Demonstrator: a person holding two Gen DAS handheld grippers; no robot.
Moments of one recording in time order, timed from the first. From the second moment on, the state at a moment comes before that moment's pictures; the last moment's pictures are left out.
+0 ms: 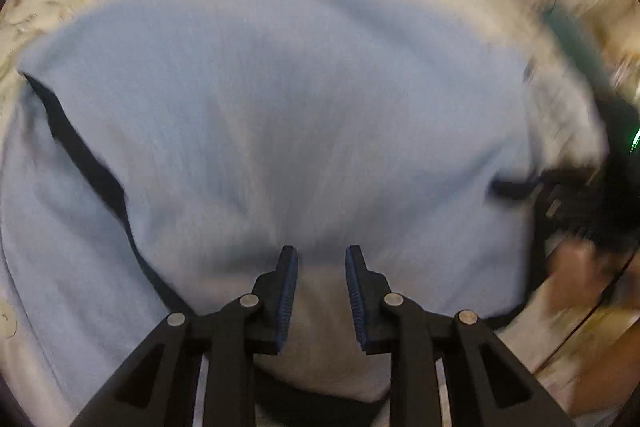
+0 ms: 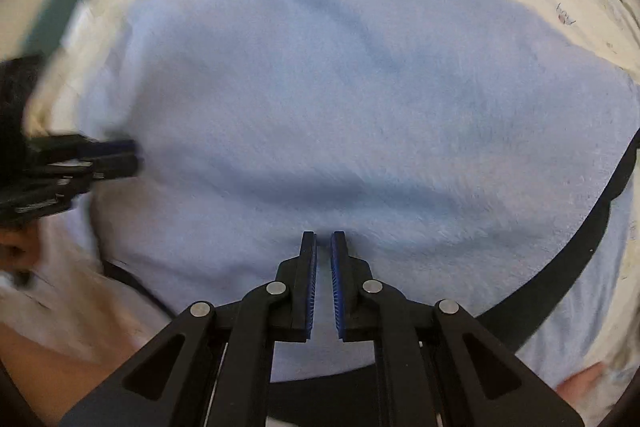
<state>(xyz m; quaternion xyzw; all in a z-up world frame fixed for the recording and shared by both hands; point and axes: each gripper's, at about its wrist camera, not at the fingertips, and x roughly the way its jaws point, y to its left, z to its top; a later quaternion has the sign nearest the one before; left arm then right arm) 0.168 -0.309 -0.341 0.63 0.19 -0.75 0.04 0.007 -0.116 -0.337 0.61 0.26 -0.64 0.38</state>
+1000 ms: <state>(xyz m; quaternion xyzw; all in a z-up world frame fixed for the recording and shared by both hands) 0.108 -0.275 -0.157 0.60 -0.08 -0.79 -0.11 -0.002 -0.034 -0.148 0.60 0.41 -0.59 0.35</state>
